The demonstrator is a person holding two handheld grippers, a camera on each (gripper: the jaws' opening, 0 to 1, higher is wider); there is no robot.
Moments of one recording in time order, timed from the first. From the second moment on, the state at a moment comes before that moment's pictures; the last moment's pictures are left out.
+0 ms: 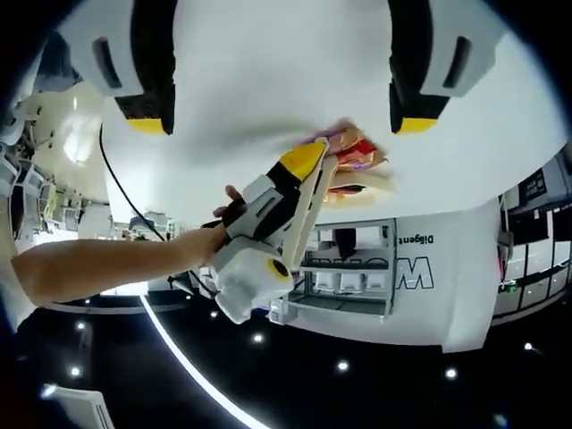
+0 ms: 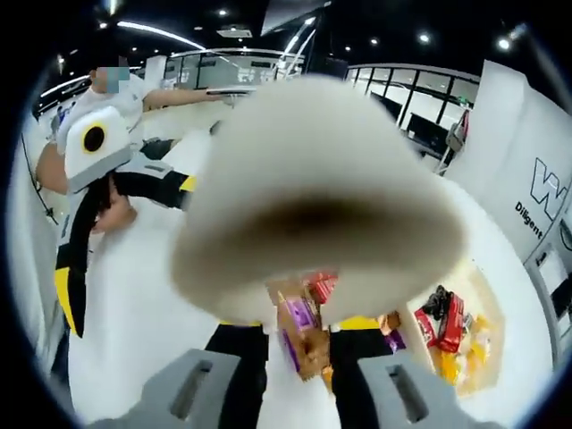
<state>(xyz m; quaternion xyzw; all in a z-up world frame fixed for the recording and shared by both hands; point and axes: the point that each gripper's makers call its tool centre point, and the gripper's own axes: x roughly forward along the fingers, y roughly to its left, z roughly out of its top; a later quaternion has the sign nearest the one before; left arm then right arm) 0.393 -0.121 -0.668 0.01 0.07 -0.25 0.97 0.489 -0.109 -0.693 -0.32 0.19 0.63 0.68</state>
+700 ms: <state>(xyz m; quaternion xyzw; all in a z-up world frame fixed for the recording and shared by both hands) 0.390 -0.121 -0.672 0.00 0.08 -0.25 0.96 0.446 -0.170 -0.694 -0.27 0.29 0.58 0.71</state>
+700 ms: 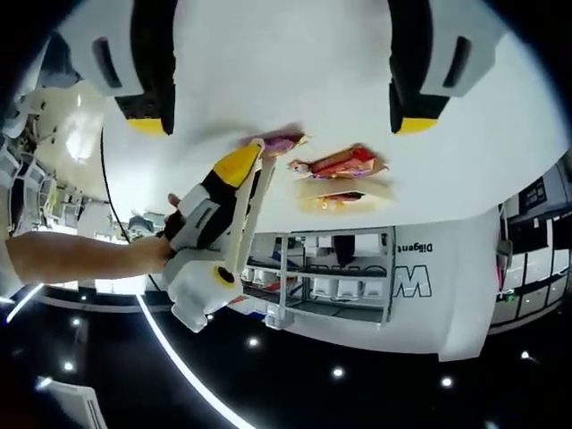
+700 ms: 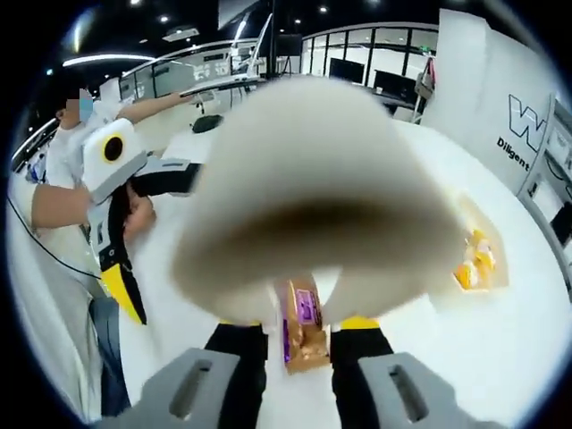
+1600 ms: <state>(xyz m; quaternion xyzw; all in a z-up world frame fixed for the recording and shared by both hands) 0.388 -0.123 -0.674 0.01 0.09 -0.26 0.96 0.450 -0.165 -0.688 -0.21 0.31 0.59 0.72</state>
